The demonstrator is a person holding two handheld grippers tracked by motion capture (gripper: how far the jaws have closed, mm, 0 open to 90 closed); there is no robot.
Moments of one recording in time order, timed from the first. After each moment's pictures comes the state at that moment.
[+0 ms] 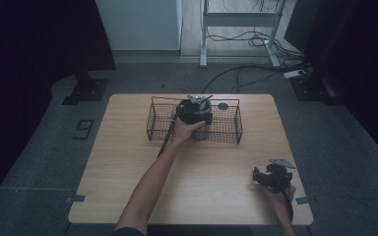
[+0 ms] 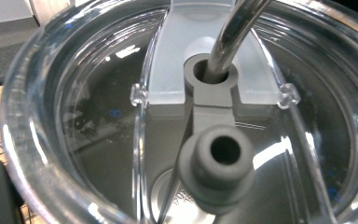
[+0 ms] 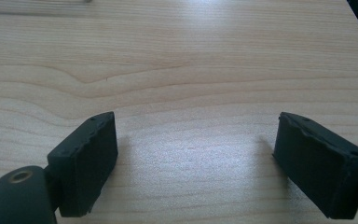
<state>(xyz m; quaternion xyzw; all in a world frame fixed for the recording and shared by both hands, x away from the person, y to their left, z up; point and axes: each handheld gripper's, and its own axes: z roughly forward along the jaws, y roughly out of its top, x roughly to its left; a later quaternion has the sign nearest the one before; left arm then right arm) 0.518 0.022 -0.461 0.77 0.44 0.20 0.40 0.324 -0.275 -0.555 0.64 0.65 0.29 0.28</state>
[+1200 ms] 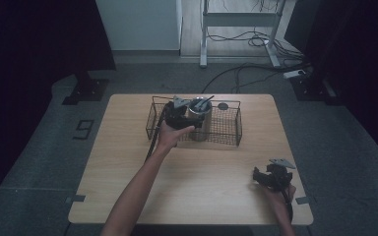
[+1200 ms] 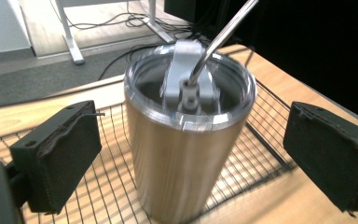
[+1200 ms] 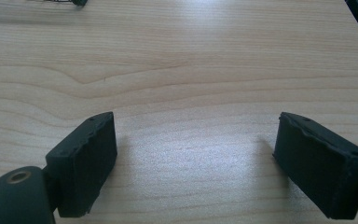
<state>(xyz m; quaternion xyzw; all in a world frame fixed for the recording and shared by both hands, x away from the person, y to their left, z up) 0.458 0.066 -0.419 0.75 0.42 0.21 0.47 0.324 -0.275 -0.555 0.65 0.65 0.29 0.28</state>
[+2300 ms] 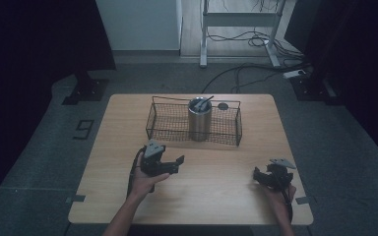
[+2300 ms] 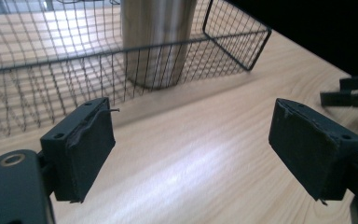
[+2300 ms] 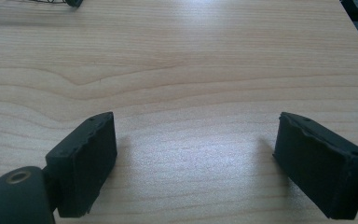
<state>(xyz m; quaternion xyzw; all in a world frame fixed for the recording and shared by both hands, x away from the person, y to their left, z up) 0.329 0.139 -0.474 0.76 0.42 0.17 0.47 0.324 -0.276 -0.555 0.65 0.64 0.29 0.28</state>
